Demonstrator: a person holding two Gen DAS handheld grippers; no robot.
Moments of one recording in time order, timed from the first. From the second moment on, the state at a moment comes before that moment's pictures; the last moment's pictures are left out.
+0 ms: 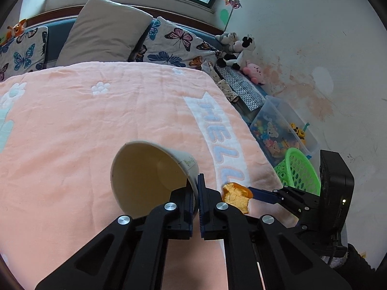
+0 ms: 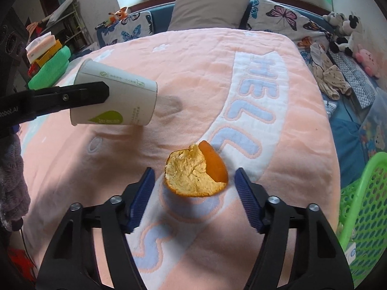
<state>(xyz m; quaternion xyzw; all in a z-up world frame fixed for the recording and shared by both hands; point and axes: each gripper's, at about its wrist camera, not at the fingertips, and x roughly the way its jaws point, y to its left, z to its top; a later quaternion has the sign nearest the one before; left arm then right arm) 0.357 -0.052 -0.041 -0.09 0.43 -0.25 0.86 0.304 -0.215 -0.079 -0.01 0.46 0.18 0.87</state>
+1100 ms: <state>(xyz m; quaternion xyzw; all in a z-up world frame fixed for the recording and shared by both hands) 0.299 -0.110 0.000 -0.06 0.41 -0.31 0.86 0.220 -0.273 -0.035 0.05 0.43 0.13 0.89</state>
